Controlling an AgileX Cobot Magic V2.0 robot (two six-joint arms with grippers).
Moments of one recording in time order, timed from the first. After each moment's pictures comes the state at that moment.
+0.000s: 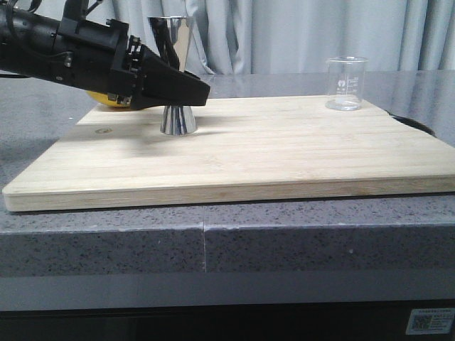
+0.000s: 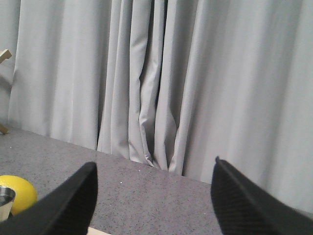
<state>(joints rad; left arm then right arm) -0.24 1.93 -1.21 -1.58 1.11 2.13 0.30 0.97 -0.54 -0.07 -0.60 -0.10</state>
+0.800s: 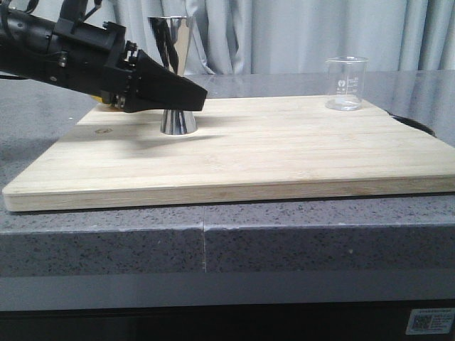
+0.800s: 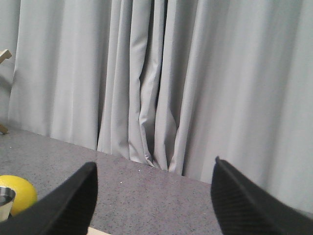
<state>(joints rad) -0.22 1.92 -1.21 -1.53 1.12 2.05 0.30 0.97 -0.54 -0.07 -0.60 -0.10</state>
